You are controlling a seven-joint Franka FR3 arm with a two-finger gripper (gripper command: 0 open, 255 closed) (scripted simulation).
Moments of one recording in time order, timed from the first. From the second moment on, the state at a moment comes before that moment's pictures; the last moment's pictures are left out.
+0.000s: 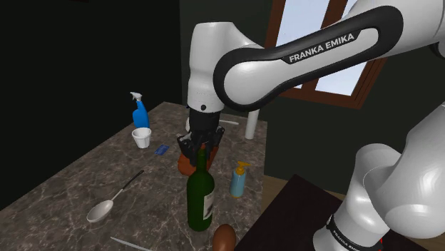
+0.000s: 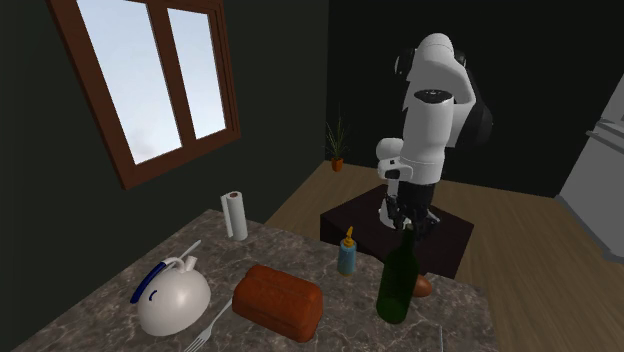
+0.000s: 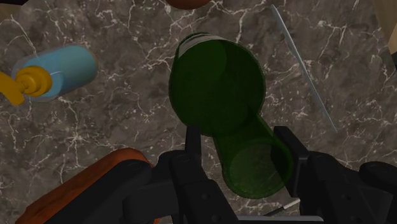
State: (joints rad) arm 0.39 -0.24 0.16 -2.29 0.08 2.10 0.60
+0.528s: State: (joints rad) arm 0.39 -0.26 0.15 -2.26 0.08 2.06 0.60
